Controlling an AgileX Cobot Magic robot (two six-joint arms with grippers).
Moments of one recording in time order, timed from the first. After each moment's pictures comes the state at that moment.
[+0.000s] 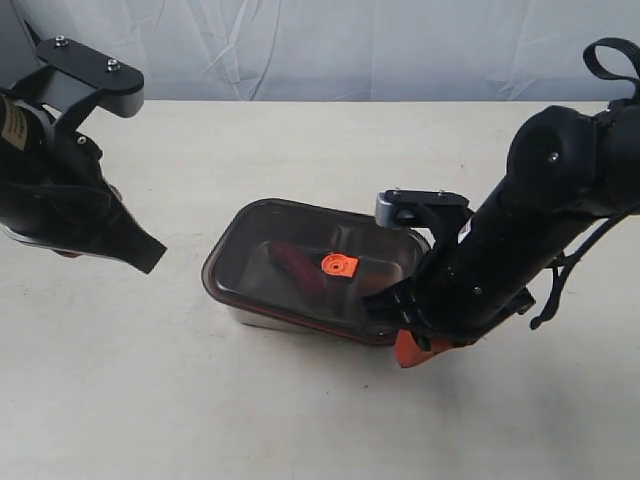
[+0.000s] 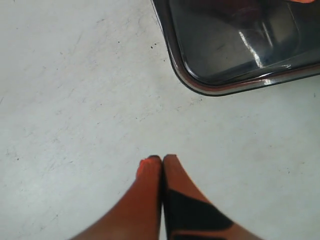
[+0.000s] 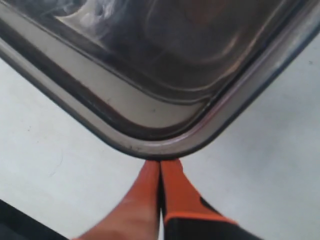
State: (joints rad) left arm -0.61 1.28 -0.99 0.08 0.98 -0.08; right arm 0.68 1.61 -0.84 0.48 0.78 -0.13
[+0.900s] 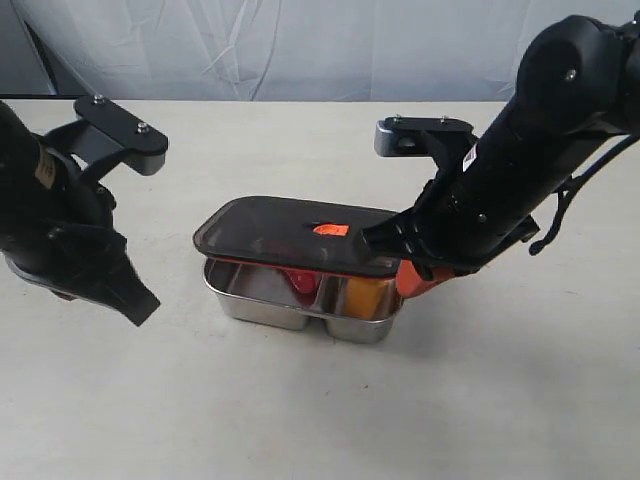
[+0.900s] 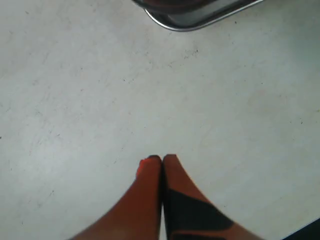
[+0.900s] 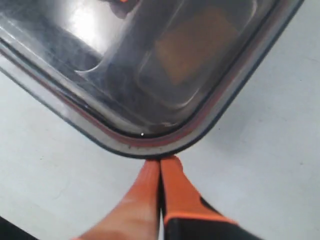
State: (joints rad) left arm -0.61 1.35 -0.96 0.06 1.04 0.02; right arm 0.65 1.59 -1.02 0.35 0.87 -0.07
